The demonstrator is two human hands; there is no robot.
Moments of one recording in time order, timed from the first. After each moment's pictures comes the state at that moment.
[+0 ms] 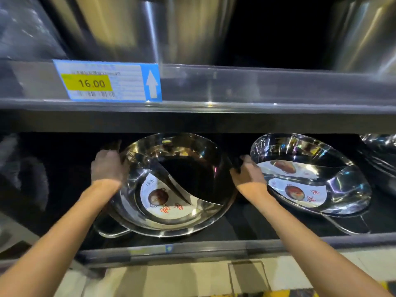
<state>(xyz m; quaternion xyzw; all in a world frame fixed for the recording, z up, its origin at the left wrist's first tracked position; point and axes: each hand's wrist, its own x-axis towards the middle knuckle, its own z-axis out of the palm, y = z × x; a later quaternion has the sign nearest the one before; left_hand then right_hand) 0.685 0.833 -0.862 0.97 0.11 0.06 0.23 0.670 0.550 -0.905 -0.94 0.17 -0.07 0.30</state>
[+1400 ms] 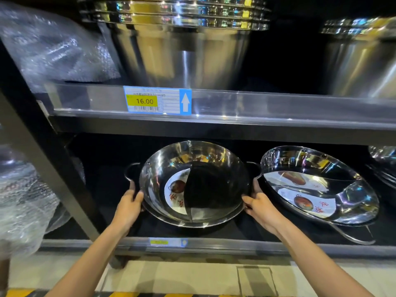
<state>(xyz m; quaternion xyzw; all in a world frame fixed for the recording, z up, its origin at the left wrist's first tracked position) 0.647 0.874 -0.949 0.80 0.13 -0.02 0.59 0.629 0.543 -0.938 -0.68 0.12 0.09 0.71</state>
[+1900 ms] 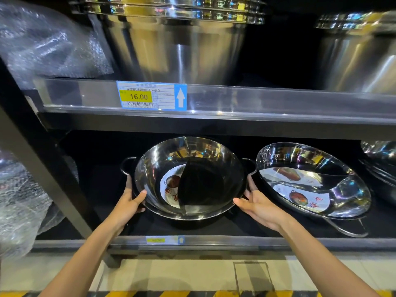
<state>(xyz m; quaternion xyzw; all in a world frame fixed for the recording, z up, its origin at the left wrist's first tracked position) 0.648 0.875 -0.949 0.78 0.06 -0.08 0.62 0.621 0.524 -0.938 -0.69 0.01 0.19 0.70</state>
